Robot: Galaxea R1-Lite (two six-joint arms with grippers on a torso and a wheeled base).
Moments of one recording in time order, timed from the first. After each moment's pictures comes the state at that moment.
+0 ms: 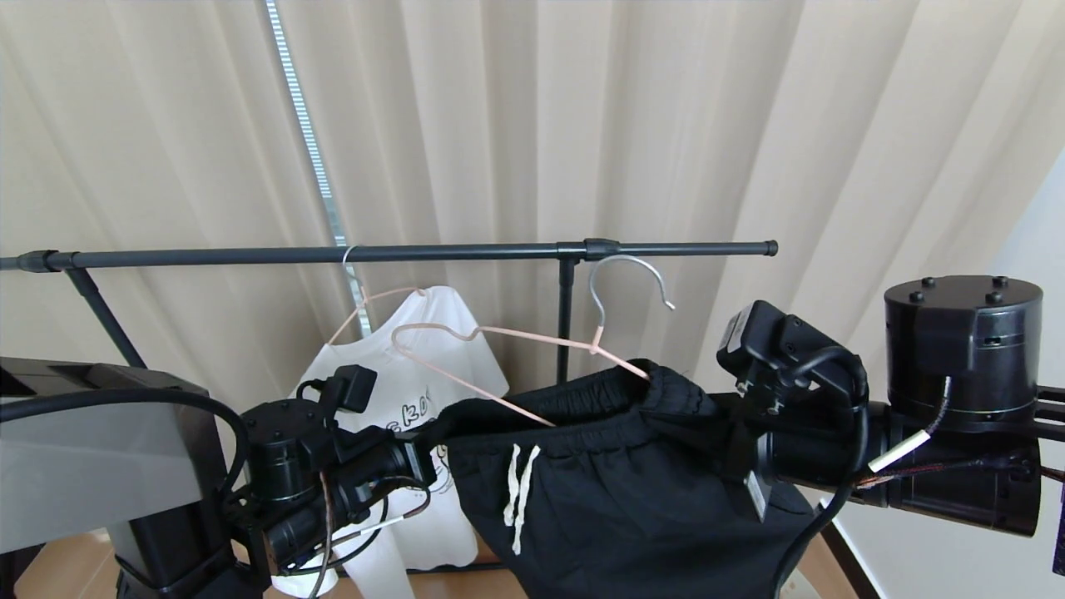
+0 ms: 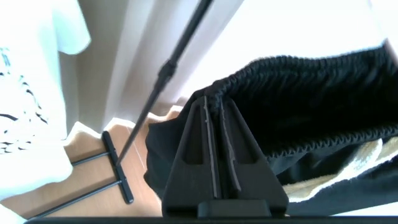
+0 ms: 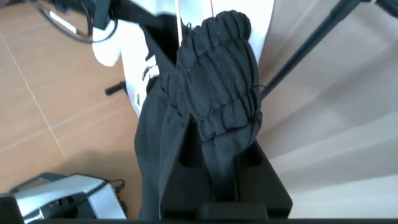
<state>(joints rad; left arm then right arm) -0.39 2.13 -0.34 -1.56 -0.20 -0.39 0.63 1.54 -0.70 -0.42 0.18 -0.33</state>
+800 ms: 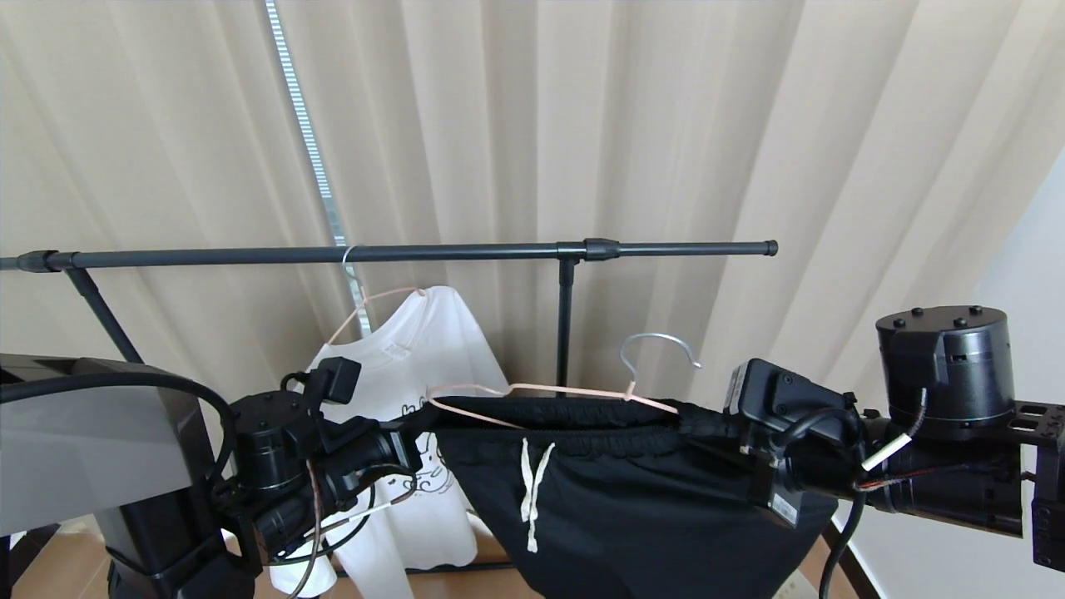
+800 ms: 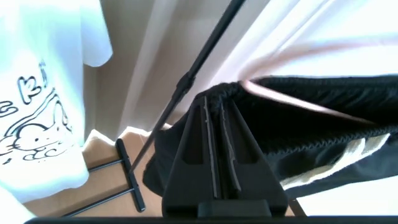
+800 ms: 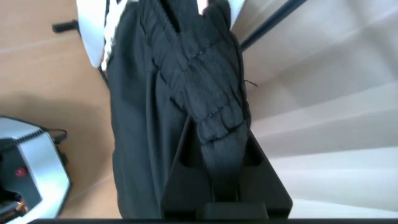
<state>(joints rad) -0.33 2.13 -0.36 -1.56 -0.20 -0.36 0.50 1.57 -0.62 -0.41 0.17 -0.65</state>
